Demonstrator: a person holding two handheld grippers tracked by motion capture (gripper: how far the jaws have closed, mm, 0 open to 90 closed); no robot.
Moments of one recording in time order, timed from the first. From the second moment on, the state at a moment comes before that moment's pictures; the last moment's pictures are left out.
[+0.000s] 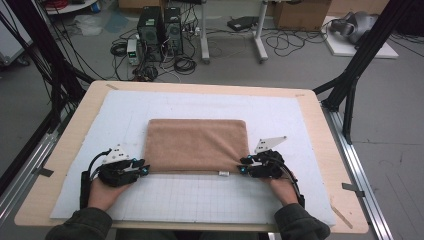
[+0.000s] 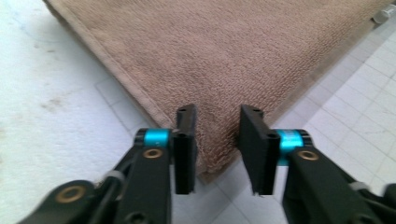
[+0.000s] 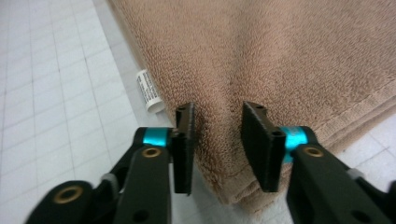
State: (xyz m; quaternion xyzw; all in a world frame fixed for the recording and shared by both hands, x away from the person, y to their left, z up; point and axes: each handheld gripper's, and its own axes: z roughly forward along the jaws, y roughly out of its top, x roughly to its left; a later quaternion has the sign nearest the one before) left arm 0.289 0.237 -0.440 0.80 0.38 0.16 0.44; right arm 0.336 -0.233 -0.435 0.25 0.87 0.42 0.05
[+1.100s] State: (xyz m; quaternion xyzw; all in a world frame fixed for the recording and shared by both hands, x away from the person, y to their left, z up) left arm 0.275 0.249 -0.425 0.79 0.37 0.15 0.47; right arm 0.318 -0.234 -0.421 0.28 0.84 0.45 0.10
